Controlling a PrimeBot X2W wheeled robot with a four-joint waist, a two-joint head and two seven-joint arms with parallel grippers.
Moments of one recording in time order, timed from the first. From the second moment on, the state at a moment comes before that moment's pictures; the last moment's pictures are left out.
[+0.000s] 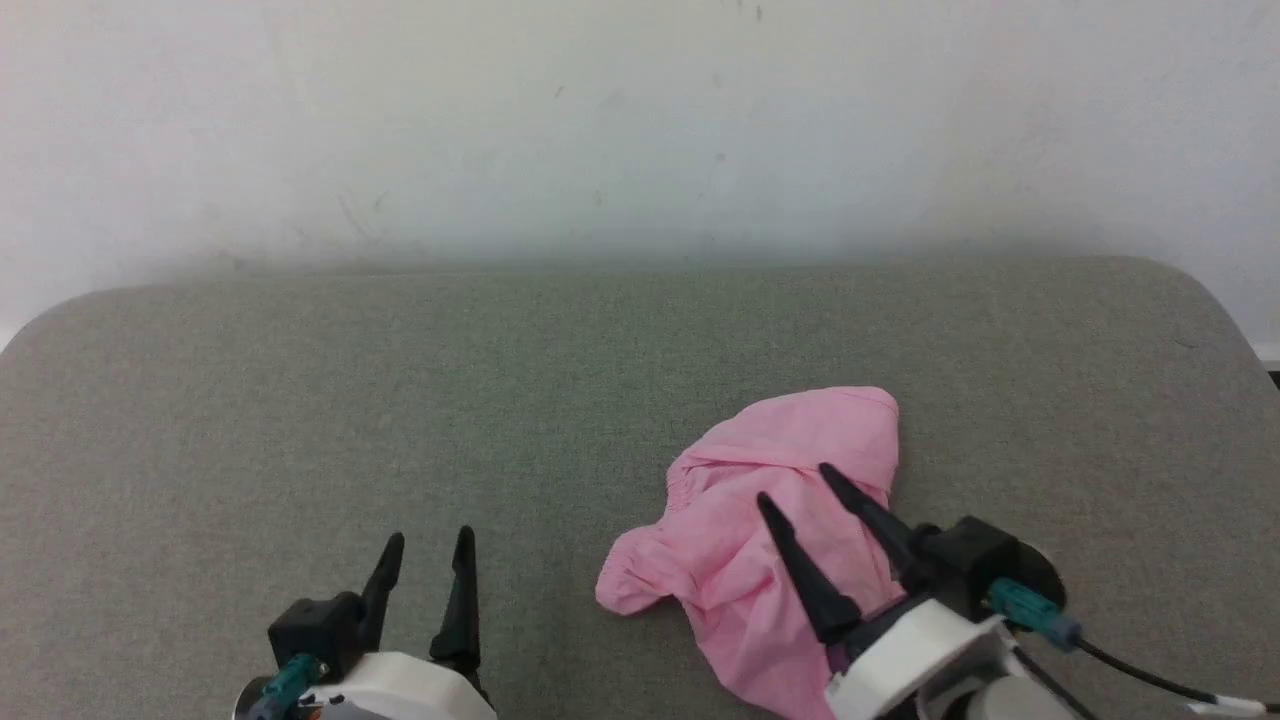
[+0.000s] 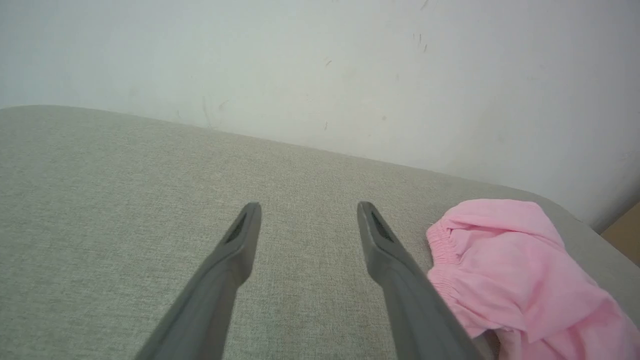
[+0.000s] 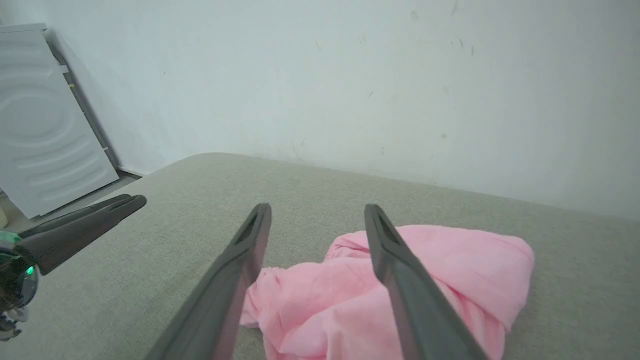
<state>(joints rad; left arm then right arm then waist) 0.02 0.07 -0.09 0.24 -0.31 -0.02 -0.23 -0.11 -0.10 0.42 0.22 0.29 0.13 -0.18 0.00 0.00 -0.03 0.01</state>
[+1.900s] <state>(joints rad) 0.20 0.41 -0.16 0.05 -0.59 0.26 0.28 0.17 -0.05 0.04 -0.07 0.18 0.13 -0.04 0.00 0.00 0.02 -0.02</state>
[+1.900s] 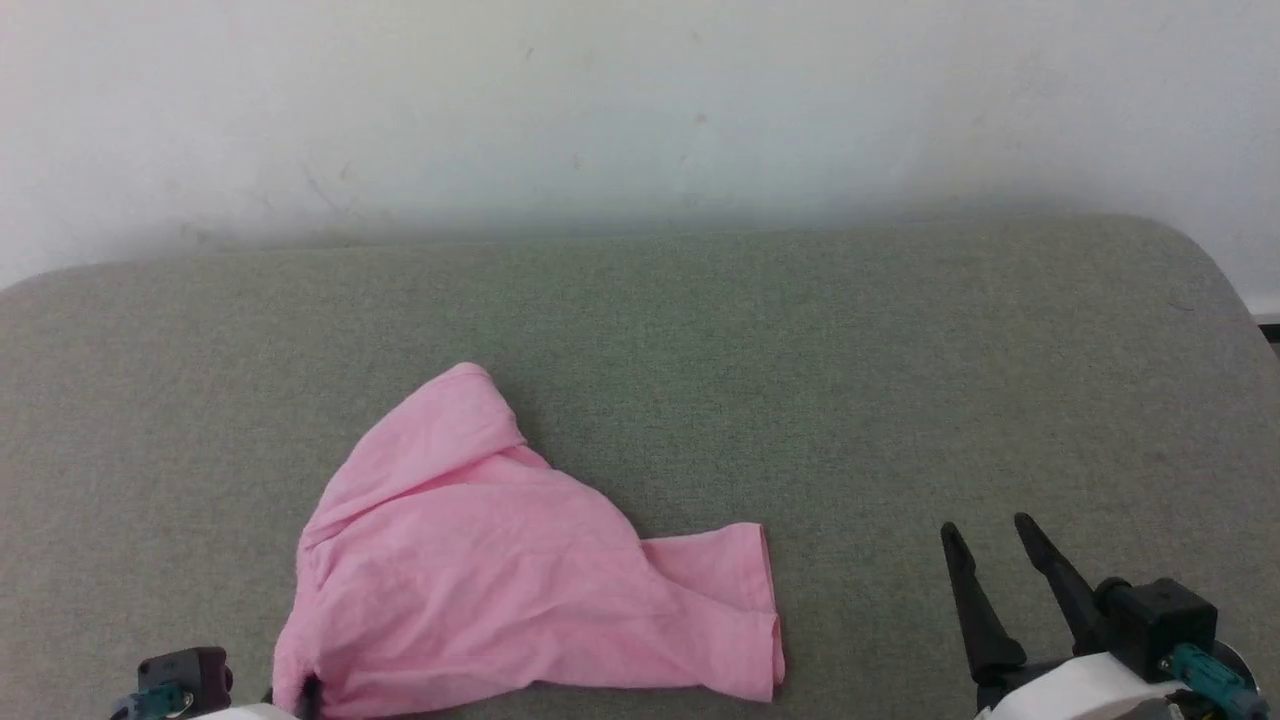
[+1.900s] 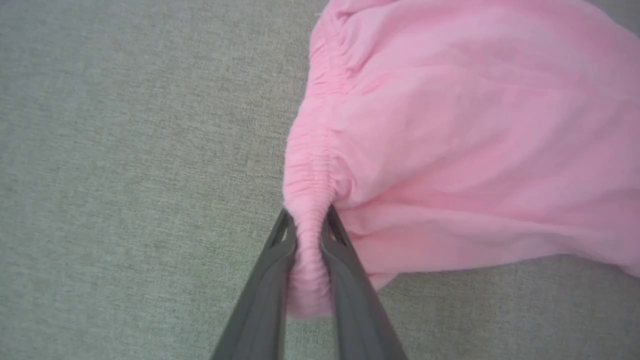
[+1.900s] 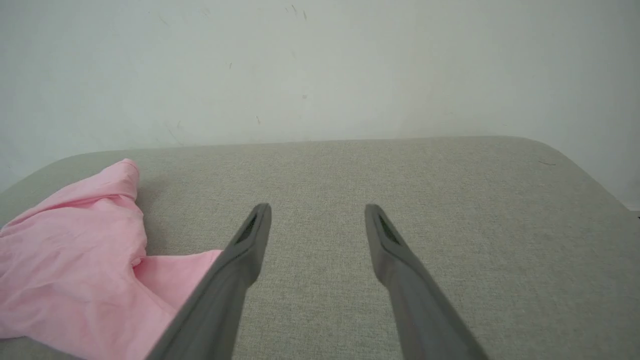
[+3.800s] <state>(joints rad) -0.07 0.20 -0.20 0.09 -0.41 0.15 -0.26 -0.62 -0.15 0.32 0.50 0.43 0.13 0.15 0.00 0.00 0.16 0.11</state>
